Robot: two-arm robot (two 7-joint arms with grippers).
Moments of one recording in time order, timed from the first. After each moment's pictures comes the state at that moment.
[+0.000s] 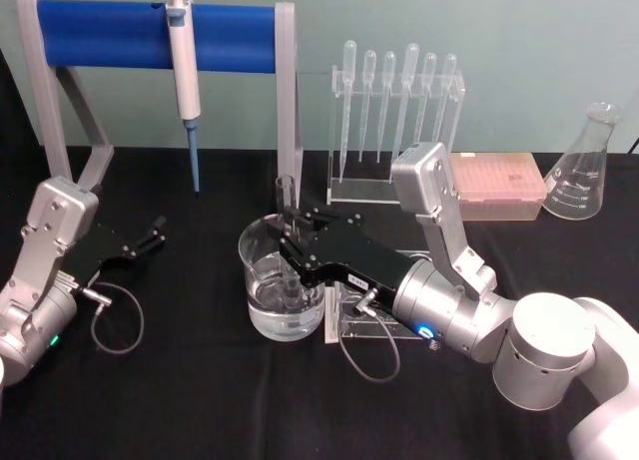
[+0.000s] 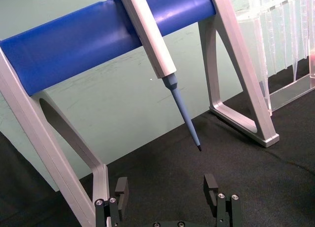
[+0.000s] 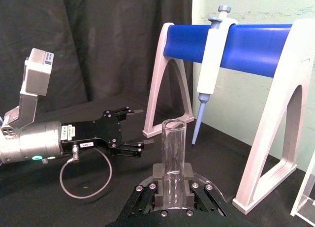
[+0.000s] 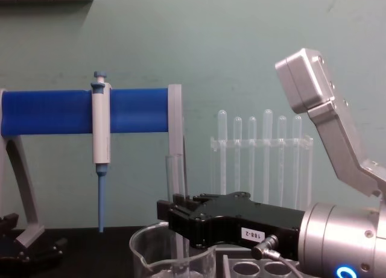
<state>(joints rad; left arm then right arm) -0.20 0.60 0.45 -1.41 -0.25 -0.12 0.03 0.30 0.29 -0.53 -1.49 0.34 0.05 0.44</state>
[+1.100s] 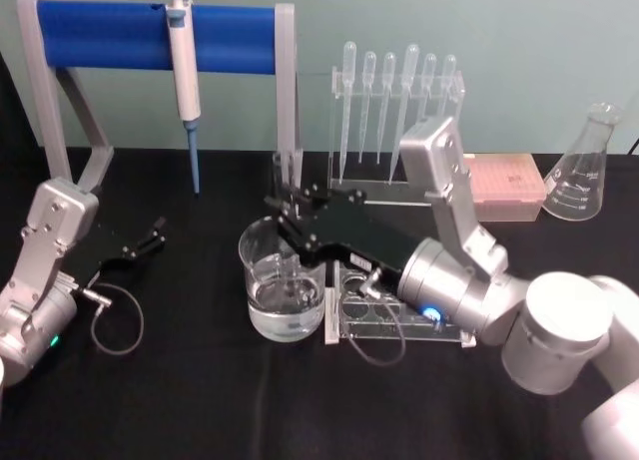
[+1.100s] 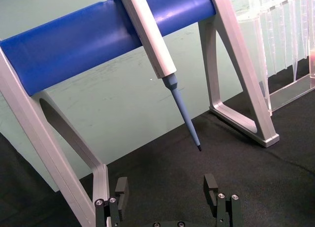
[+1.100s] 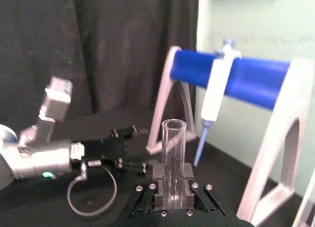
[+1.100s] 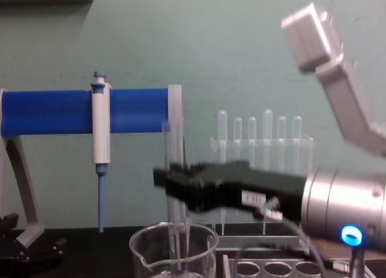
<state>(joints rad) -0.20 0.60 0.45 -1.41 -0.25 -0.12 0.03 0.31 0.31 -0.52 -1.59 0.35 0.08 0.45</state>
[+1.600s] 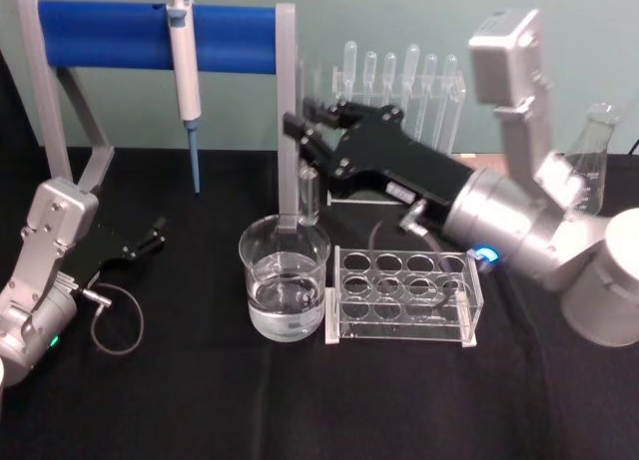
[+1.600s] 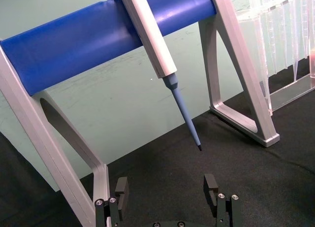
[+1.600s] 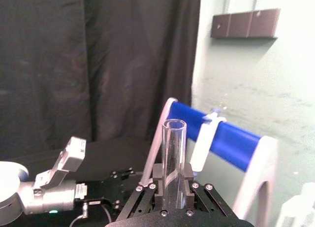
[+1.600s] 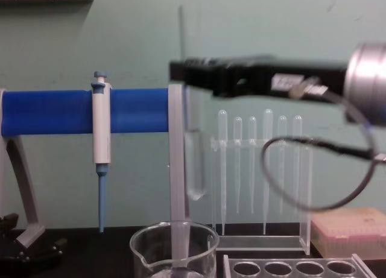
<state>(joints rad) -0.20 0.60 0.45 -1.41 -0.25 -0.12 0.03 0.33 0.40 -0.45 -1.82 0.41 0.19 0.43</state>
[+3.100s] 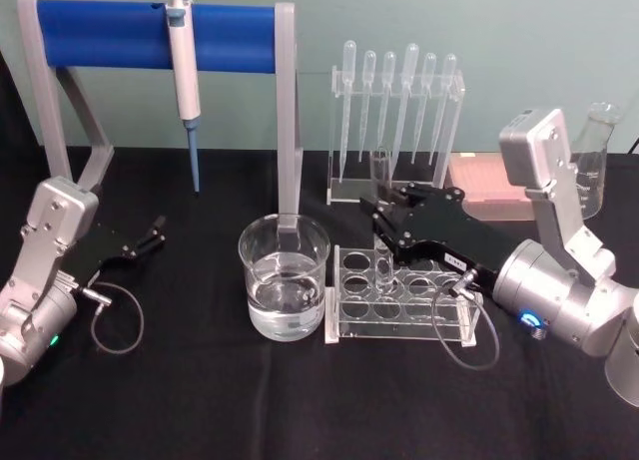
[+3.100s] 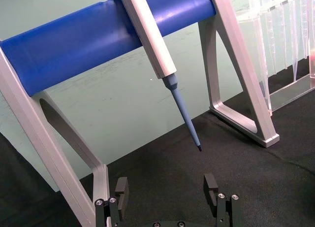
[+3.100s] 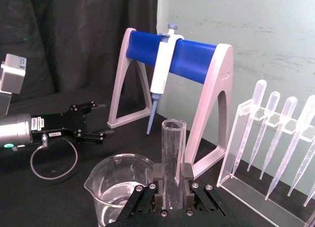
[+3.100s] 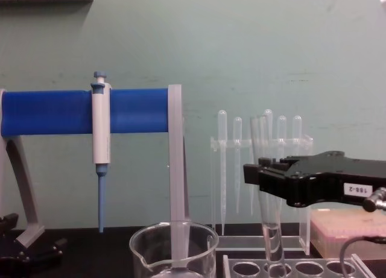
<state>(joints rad) -0.20 0.60 0.45 -1.41 -0.25 -0.12 0.03 0.19 0.48 -0.39 -1.76 0.37 0.18 0.37</state>
